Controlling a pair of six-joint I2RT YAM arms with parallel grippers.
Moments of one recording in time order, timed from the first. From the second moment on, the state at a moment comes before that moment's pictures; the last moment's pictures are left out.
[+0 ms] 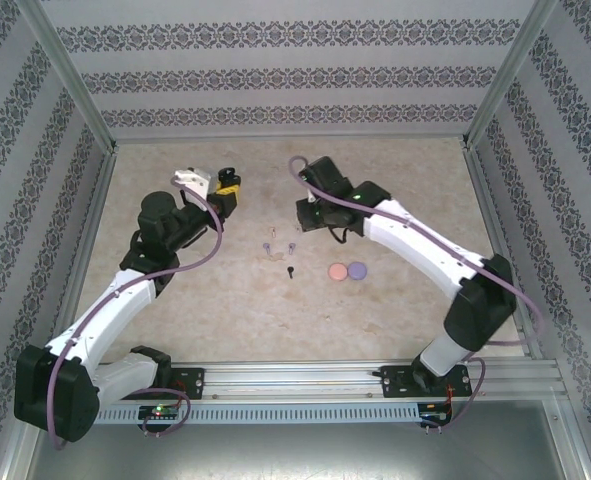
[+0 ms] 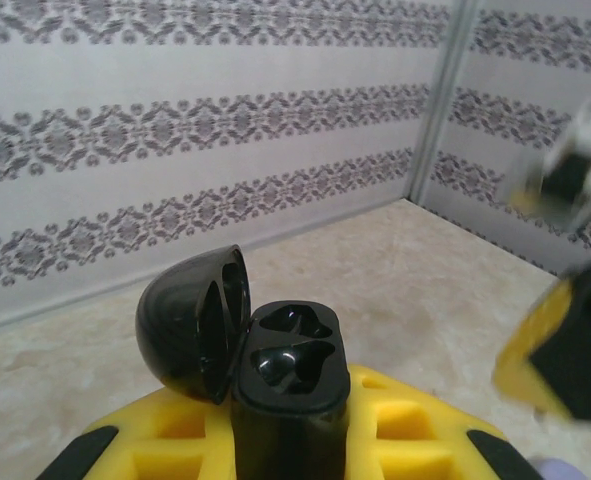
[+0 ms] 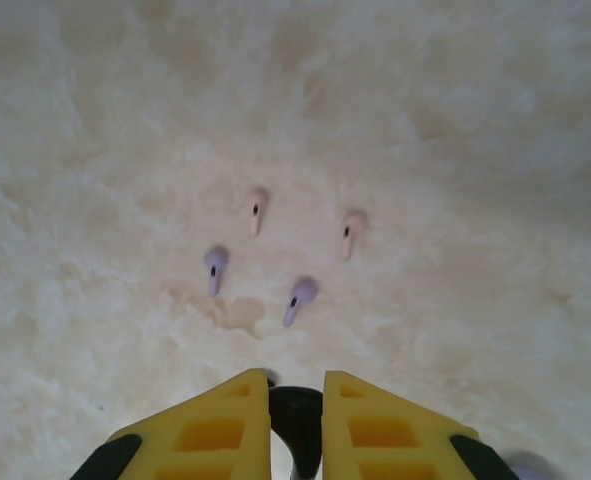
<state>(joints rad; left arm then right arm) -0.29 1.09 0.73 0.27 0.34 -0.03 0.68 1.59 1.47 -0.78 0.07 0.40</state>
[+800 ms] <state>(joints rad) -0.56 1.38 0.69 0.72 0.42 0.18 0.65 1.16 1.21 -0.38 -0.03 0.29</state>
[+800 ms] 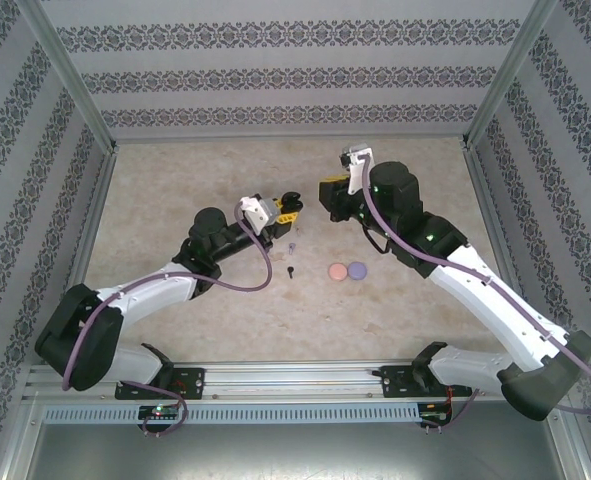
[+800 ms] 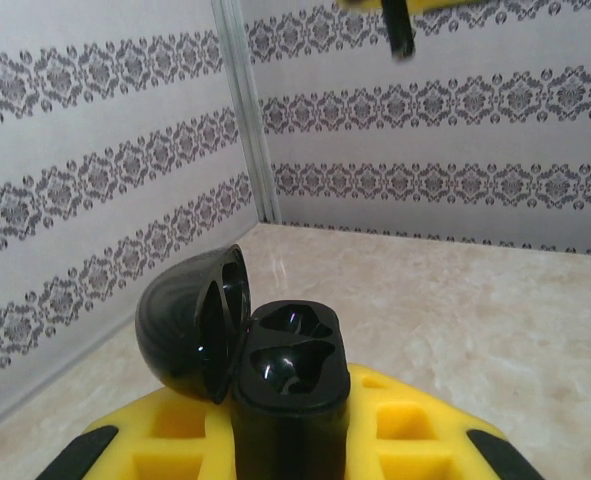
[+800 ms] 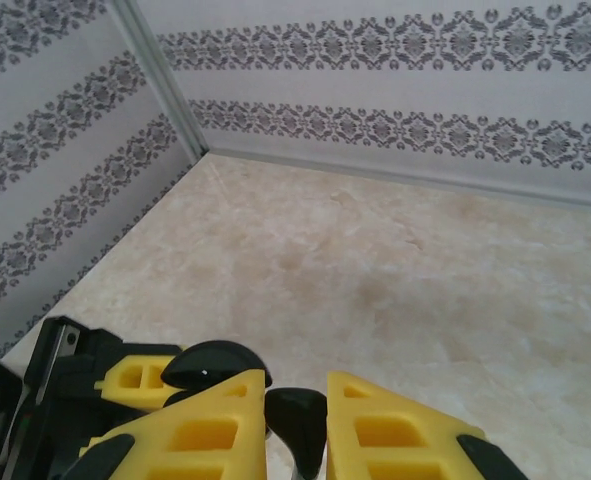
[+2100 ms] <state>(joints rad) -0.58 1.43 0.74 0.84 0.47 0.16 0.71 1.21 1.16 -0.23 -0.10 0.27</state>
